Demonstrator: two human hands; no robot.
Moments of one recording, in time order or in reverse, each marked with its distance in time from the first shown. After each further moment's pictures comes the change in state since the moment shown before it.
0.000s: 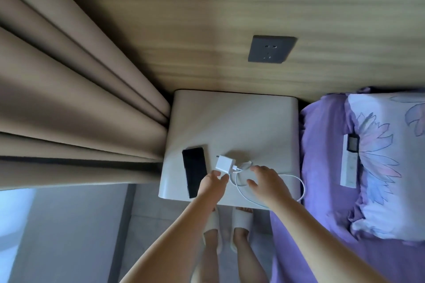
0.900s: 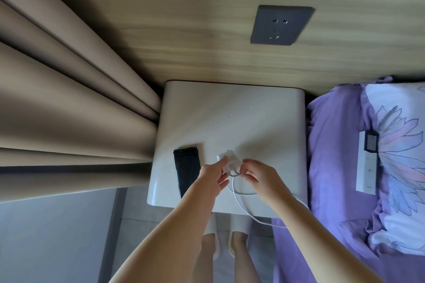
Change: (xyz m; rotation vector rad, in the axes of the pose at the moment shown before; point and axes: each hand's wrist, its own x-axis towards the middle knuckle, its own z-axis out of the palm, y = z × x) left_hand 0.072 0.012 0.017 -0.903 -0.084 -0.307; right_hand 0.039 0.011 0.023 0.437 0.023 -0.173
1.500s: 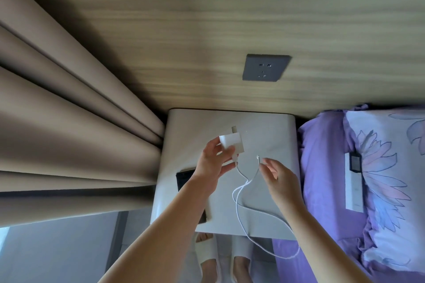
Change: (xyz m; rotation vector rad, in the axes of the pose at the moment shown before) left_hand -0.075 0.069 0.018 0.062 -0.334 0.536; right_hand -0.007 -0.021 -0.048 0.224 0.436 0.166
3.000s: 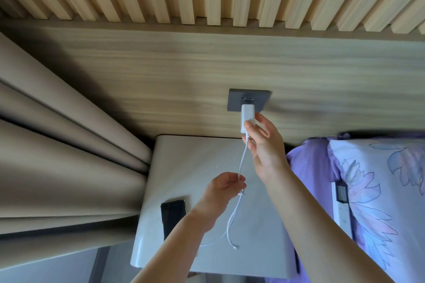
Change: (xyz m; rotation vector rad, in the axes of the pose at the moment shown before) left_hand -0.009 0.006 0.043 0.292 -0.186 0.007; right_hand 0.083 -0.126 -0.035 1.002 -0.011 0.031
